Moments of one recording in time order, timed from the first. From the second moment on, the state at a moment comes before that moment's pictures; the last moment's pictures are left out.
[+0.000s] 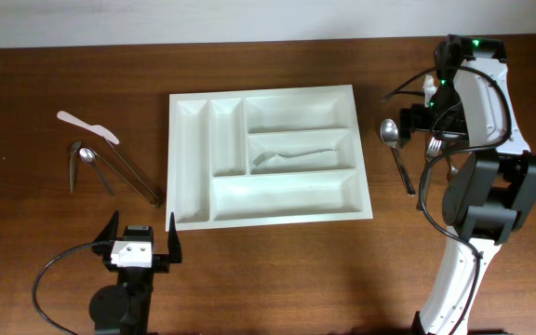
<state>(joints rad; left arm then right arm) 0.03 0.01 0.04 -0.12 0.04 0.13 -0.15 2.29 2.12 -1.55 0.03 0.04</state>
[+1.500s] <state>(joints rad) 0.03 0.01 0.04 -0.12 0.04 0.13 -0.16 2.23 1.67 -1.05 -0.01 0.30</state>
